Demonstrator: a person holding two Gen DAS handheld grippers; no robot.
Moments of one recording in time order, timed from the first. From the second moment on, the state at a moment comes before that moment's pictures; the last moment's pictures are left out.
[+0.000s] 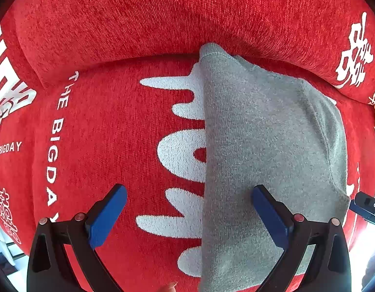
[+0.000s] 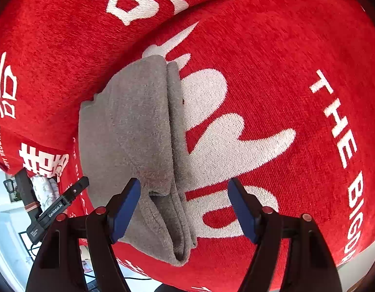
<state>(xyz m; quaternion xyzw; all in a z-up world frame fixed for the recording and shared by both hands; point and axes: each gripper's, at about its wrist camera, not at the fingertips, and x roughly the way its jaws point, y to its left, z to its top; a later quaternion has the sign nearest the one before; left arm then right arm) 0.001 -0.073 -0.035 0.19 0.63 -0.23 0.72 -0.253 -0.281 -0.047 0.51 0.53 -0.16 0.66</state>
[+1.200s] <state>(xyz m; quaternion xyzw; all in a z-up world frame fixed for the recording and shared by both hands) 0.005 -0.073 -0.035 0.19 0.63 -0.24 0.71 -0.255 -0.288 -0.043 0.51 0.52 -0.16 0.66</state>
